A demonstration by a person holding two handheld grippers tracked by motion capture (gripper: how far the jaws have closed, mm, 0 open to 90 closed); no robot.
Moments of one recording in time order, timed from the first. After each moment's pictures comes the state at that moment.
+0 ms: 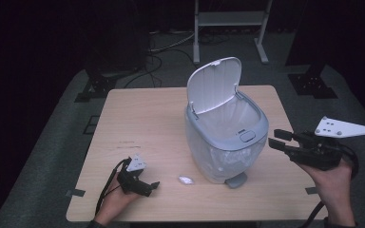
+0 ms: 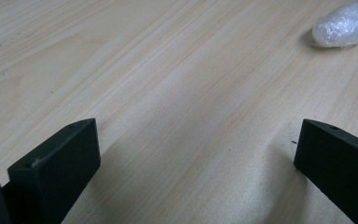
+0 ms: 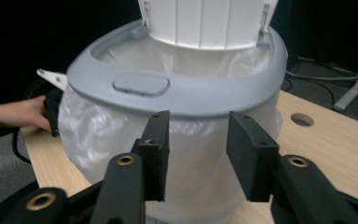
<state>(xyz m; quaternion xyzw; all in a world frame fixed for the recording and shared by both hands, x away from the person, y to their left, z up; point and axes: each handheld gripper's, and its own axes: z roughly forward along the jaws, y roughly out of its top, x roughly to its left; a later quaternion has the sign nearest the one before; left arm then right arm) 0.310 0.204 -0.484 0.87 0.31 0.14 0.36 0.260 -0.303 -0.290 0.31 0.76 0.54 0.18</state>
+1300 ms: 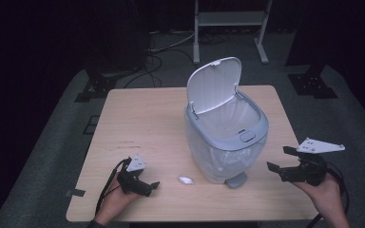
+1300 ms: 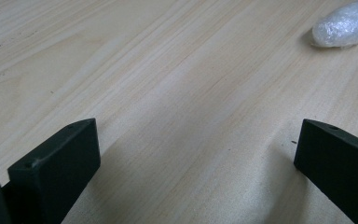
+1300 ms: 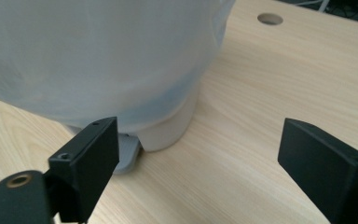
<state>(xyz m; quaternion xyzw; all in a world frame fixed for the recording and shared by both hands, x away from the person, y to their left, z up) 0.310 0.204 -0.484 0.87 0.31 0.14 0.36 0.274 -0.321 -0.385 0.40 0.79 0.43 0.19</state>
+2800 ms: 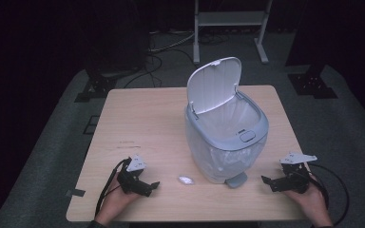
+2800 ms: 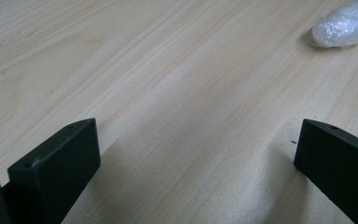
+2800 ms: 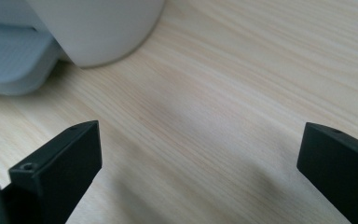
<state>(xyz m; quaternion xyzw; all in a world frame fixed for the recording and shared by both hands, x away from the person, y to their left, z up) 0.310 0.204 -0.484 0.87 0.31 0.14 0.36 0.293 -0.323 -0.475 0.43 0.82 0.34 0.18</state>
